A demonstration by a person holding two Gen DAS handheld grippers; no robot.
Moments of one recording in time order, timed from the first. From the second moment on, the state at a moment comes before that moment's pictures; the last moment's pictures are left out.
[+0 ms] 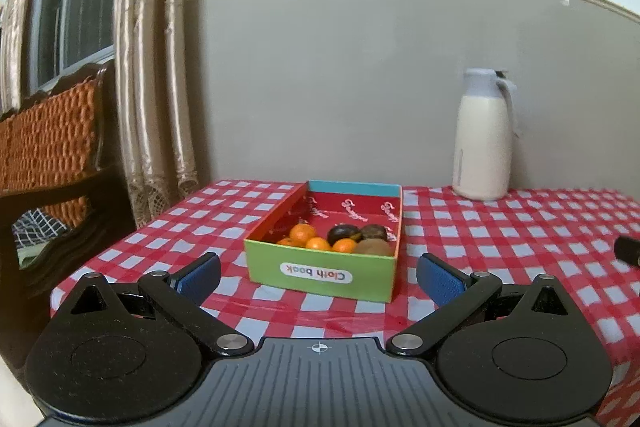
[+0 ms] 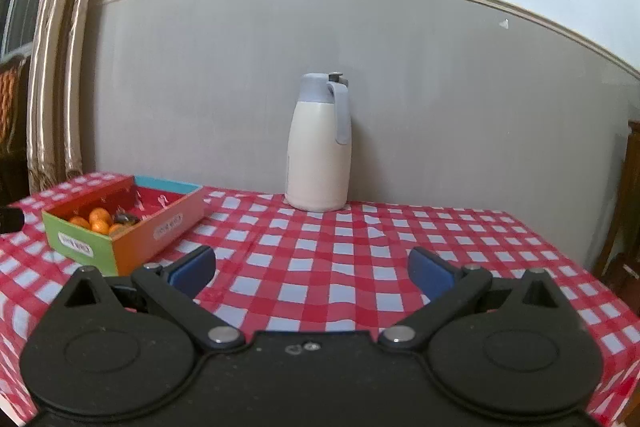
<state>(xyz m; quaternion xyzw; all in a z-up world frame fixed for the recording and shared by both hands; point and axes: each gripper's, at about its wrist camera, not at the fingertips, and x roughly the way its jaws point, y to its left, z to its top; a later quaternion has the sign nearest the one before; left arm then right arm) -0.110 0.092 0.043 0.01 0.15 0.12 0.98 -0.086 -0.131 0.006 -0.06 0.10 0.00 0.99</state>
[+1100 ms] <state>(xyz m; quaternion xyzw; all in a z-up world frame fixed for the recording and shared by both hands) -0.105 0.094 0.035 -0.01 0.16 0.10 0.98 -0.077 -0.135 0.003 -0.05 0.11 -0.01 0.99</state>
